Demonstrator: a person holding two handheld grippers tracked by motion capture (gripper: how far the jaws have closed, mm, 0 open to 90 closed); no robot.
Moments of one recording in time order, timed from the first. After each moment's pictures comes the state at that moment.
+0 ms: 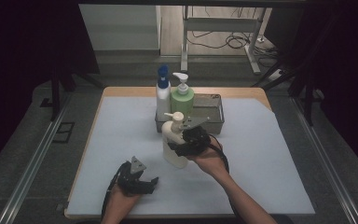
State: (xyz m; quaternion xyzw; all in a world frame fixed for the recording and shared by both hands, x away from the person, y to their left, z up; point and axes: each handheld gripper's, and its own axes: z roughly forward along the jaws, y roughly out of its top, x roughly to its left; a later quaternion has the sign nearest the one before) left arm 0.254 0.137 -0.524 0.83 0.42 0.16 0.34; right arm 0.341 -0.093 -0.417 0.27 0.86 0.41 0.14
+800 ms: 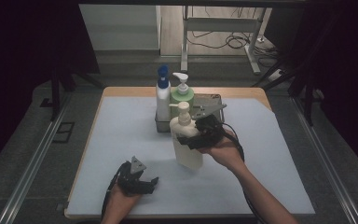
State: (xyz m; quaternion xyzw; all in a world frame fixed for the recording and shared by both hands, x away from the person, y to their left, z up) left arm 0.254 0.137 -0.524 0.83 0.42 0.16 0.34; right arm 0.346 -0.126 -0.371 0.27 0.87 0.41 0.09
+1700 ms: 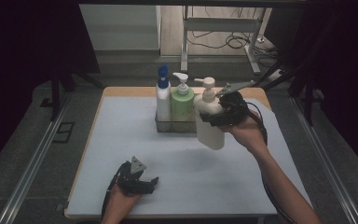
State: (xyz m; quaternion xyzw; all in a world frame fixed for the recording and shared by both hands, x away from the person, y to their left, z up) left arm 0.254 0.137 -0.524 0.82 0.43 0.16 0.34; right arm 0.376 -0.180 -0.321 0.33 0.84 0.39 0.16
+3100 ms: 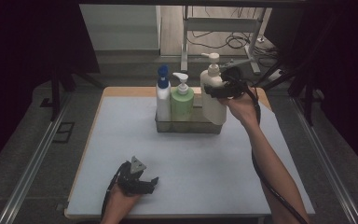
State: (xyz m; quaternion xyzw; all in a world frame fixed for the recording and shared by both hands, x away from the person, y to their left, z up) left arm 0.254 0.137 -0.524 0.82 0.42 0.16 0.34; right arm 0.454 -0.183 -0.313 0.39 0.80 0.39 0.22
